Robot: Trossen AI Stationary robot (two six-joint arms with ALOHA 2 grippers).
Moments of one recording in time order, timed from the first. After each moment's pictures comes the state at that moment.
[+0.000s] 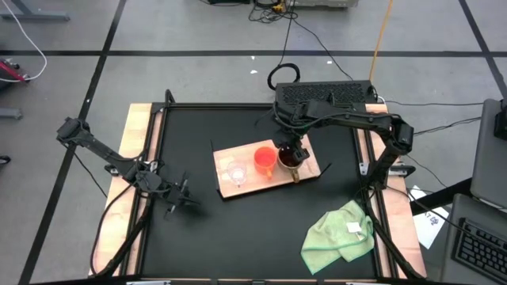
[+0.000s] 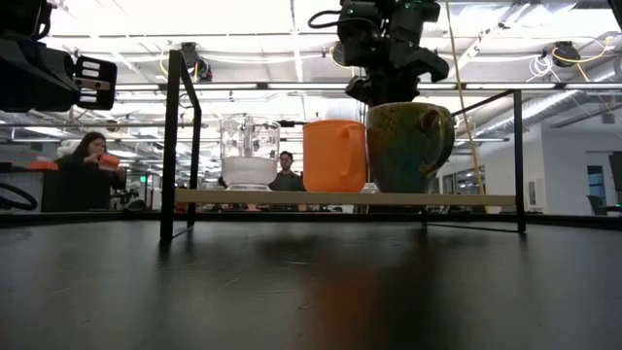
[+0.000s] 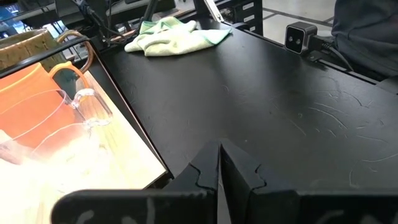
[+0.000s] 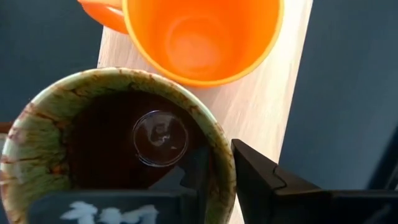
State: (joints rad) left arm -0.53 0.59 0.12 0.15 -0.16 0.18; right arm -0.33 1.72 1.50 -1.06 -0.16 -0.74
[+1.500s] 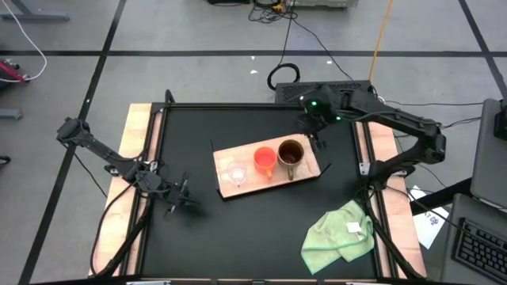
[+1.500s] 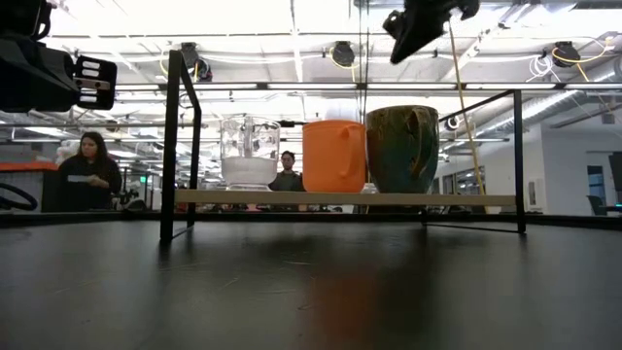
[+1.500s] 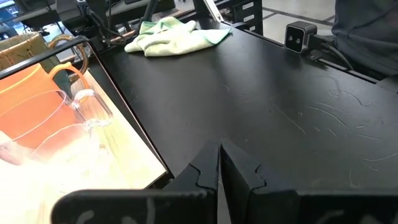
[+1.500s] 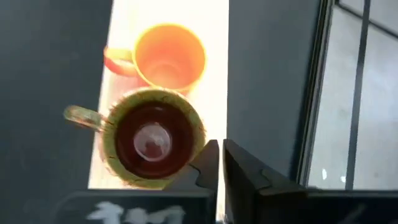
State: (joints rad) left arm -0.53 0.59 0.12 0.15 -0.16 0.19; right arm -0.35 1.39 1.49 -1.06 -0.14 -0.66
